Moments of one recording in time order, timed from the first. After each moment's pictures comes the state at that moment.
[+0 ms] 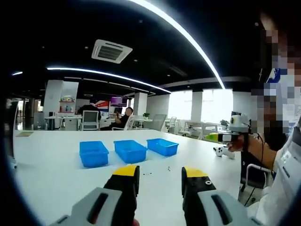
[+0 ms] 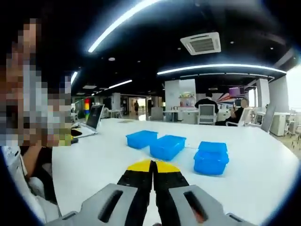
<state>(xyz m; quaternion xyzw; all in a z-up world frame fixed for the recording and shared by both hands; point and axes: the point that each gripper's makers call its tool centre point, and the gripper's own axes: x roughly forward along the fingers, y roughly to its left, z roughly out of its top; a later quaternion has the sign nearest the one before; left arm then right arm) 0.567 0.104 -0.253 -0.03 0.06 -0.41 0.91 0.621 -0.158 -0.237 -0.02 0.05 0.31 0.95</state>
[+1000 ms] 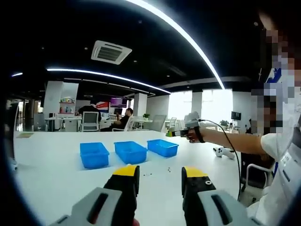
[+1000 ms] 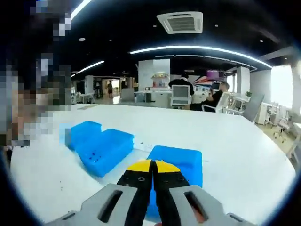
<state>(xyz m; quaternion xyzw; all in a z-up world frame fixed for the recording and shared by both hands) 0.568 0.110 -0.250 -0.03 0.05 -0.41 0.91 0.847 -0.214 -0.279 -0.02 0.15 0.16 0.97</state>
